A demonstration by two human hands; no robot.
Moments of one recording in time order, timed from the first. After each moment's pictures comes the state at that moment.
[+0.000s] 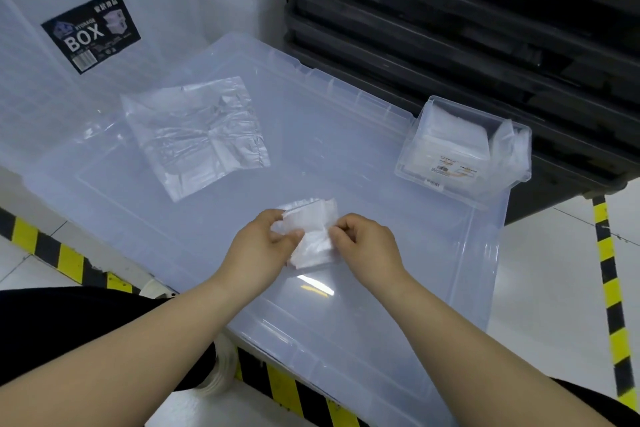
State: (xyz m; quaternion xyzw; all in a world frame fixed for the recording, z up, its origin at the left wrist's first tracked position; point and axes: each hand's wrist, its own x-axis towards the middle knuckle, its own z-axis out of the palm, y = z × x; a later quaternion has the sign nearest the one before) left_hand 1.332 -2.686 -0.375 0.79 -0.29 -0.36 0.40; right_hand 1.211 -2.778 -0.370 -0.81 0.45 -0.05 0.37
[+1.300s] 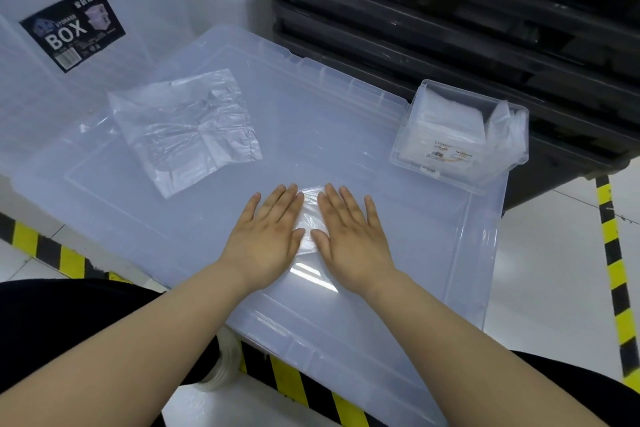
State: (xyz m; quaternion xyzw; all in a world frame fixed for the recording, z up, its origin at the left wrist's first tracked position) left_hand 1.334 -2.696 -0.393 0.78 -0.61 -0.13 0.01; right_hand 1.210 -2.776 -0.393 -0.93 0.34 0.06 0.13
